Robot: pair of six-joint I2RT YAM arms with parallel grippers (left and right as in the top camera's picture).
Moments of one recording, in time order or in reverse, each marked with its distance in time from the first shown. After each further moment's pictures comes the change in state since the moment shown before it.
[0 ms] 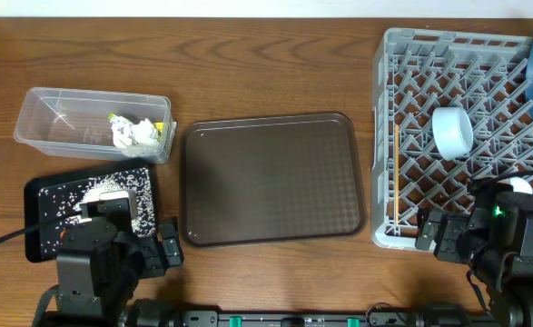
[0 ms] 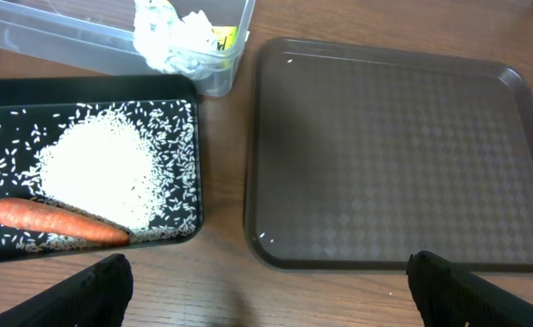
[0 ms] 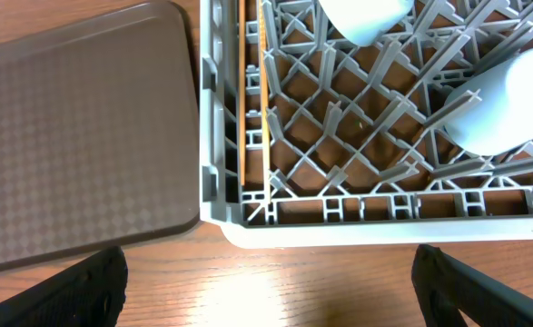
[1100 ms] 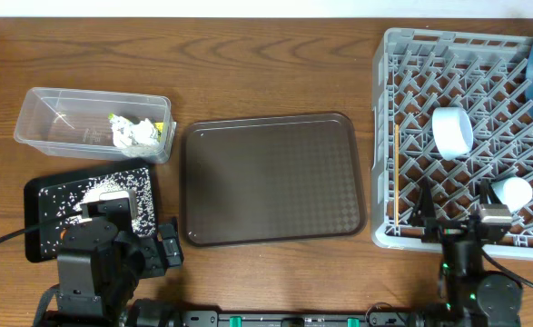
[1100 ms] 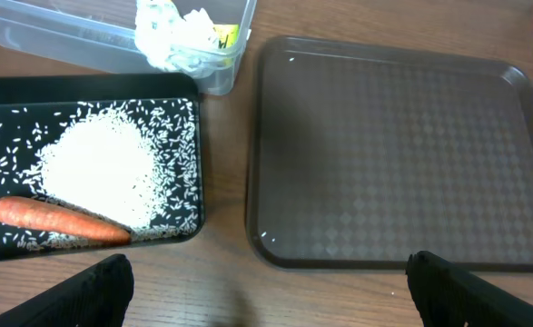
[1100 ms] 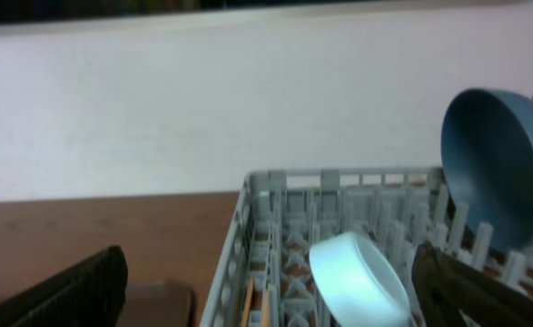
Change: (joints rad) left arm 0.000 0.000 -0.005 0.000 -0.003 0.000; right arm 0.000 -0.690 -0.824 1.149 0.043 -0.127
